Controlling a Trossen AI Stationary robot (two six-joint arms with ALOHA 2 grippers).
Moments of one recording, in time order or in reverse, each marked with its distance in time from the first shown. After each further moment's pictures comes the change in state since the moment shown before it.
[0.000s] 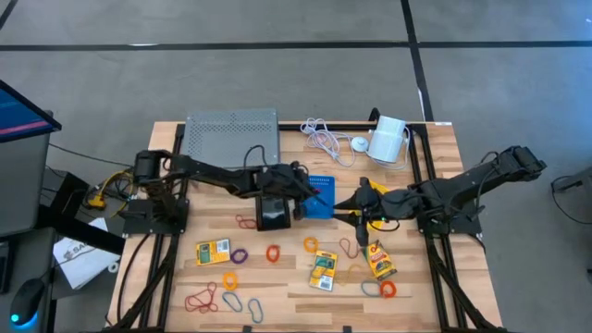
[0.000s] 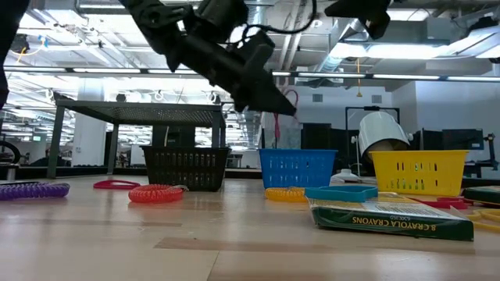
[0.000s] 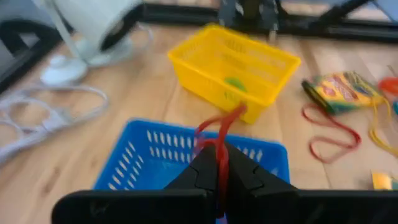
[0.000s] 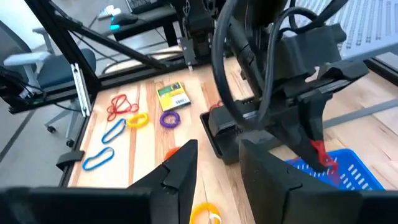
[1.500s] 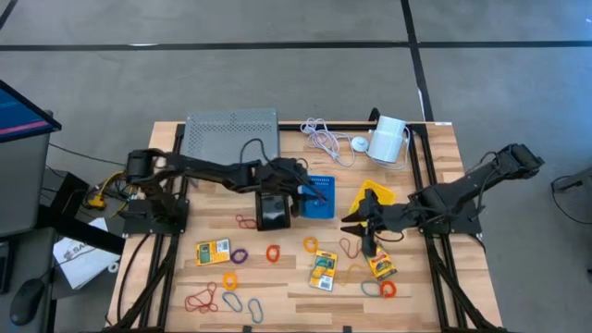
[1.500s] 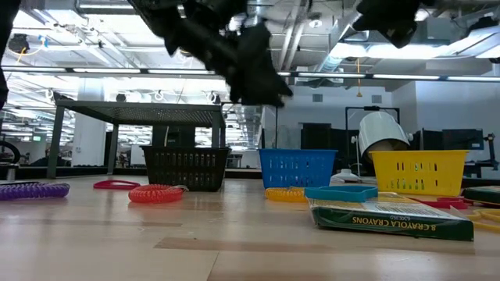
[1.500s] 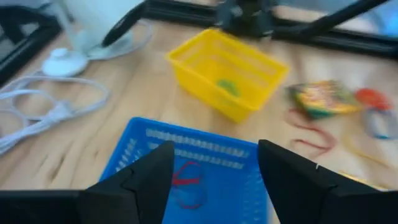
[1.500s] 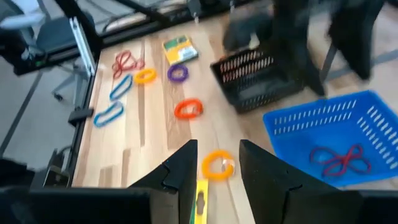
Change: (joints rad) left arm 0.000 -0.103 0.052 -0.195 0.057 -0.064; right arm 0.099 0.001 0.000 -0.178 -0.004 0.148
